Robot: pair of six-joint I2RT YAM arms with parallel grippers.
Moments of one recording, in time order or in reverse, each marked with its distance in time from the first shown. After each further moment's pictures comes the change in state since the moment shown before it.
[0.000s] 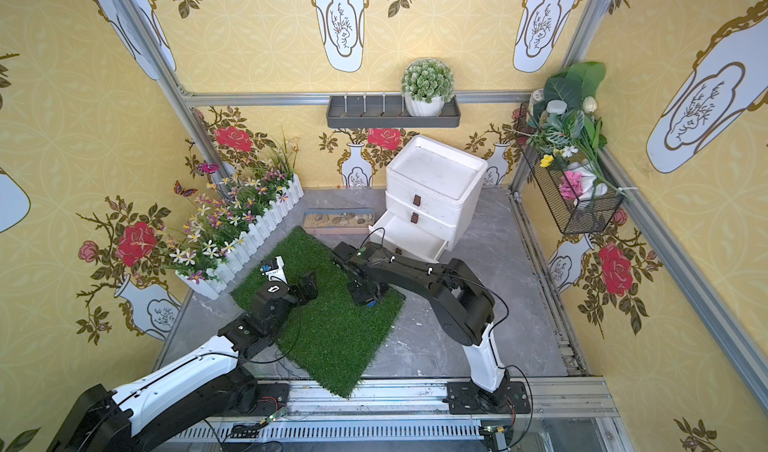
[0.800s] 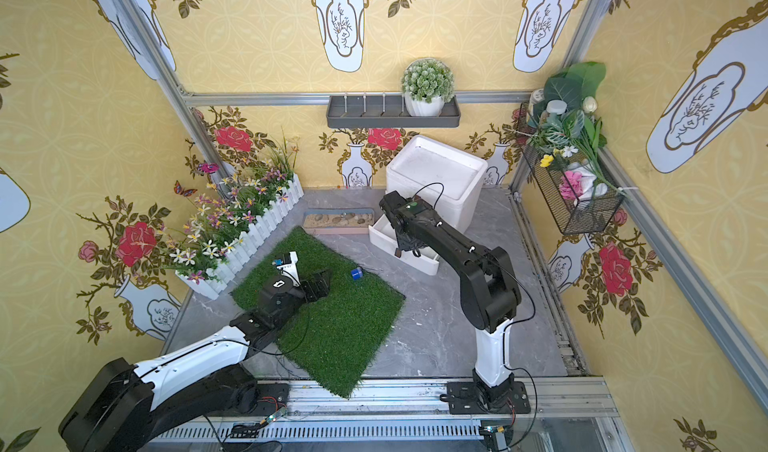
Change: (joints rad) left arm 0.000 0.153 0.015 0.209 0.208 -0.051; right arm -0.360 -0.012 0.169 -0.061 0.385 -0.096
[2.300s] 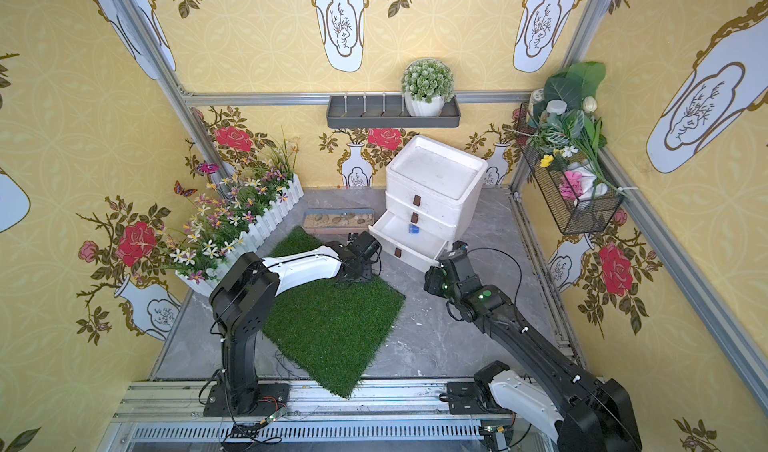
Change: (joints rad) left arm -0.154 0.937 1.031 -0.929 -0.037 -0.092; right arm -0.081 -0.954 -1.028 0.588 -0.367 0.316
